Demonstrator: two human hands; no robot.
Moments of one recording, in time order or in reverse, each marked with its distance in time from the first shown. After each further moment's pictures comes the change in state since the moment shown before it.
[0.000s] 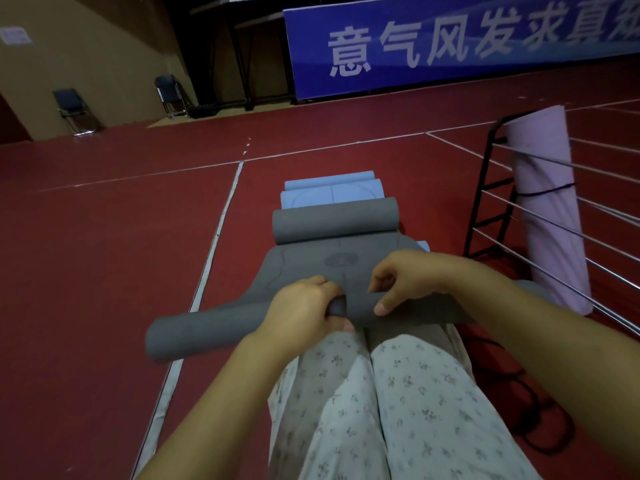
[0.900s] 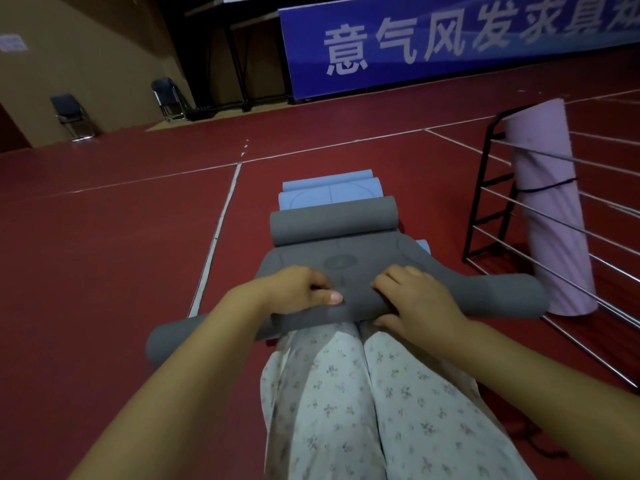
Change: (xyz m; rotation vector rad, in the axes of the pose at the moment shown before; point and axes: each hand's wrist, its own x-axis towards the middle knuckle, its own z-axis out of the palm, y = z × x) left_hand 0.056 -0.035 -0.012 -0.187 -0.480 -0.090; right_hand -0.011 0.021 0.064 -0.310 0.664 -0.133
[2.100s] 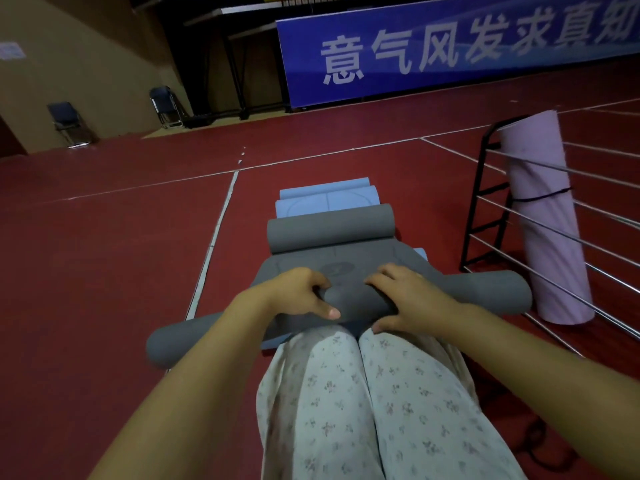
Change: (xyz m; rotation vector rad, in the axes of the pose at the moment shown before) left_hand 0.025 -0.008 0.000 -0.097 0.045 0.016; right_hand 0.032 0.032 0.010 0.123 -0.239 -0.028
